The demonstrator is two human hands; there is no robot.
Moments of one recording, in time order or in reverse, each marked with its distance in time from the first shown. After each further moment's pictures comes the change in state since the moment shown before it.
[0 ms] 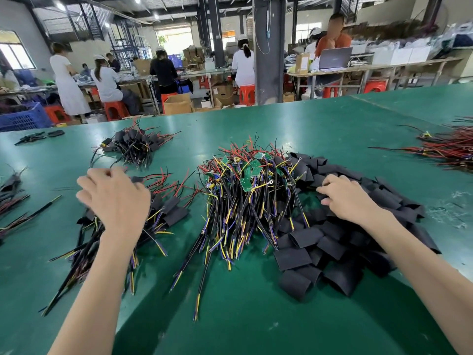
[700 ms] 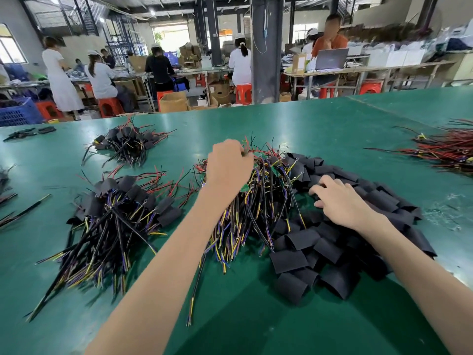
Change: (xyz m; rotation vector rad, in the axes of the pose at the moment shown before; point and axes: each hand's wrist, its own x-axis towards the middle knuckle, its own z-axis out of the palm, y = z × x) left_hand -0.028 0.164 0.003 -0.414 -0.523 0.327; right_hand -0.006 -0.006 0.002 0.022 0.041 -0.051
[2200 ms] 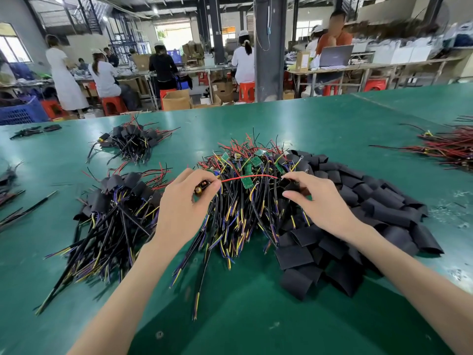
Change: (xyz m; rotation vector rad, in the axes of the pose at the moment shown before) left_hand -0.073 -0.085 -0.028 -0.215 0.230 0.303; right_hand -0.019 -0.063 -0.031 0.785 0.346 -0.119
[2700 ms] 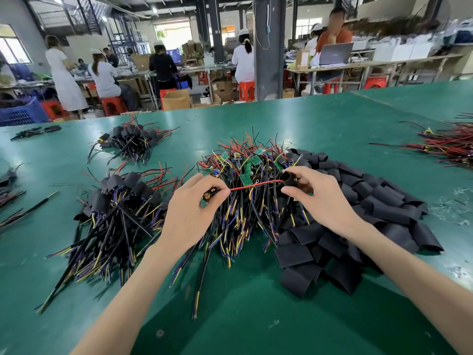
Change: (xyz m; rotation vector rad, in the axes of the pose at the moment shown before) left_hand -0.007 0.002 0.006 -0.028 -0.087 0.037; right_hand 0.001 -0.008 -0.004 0.083 0.069 0.050
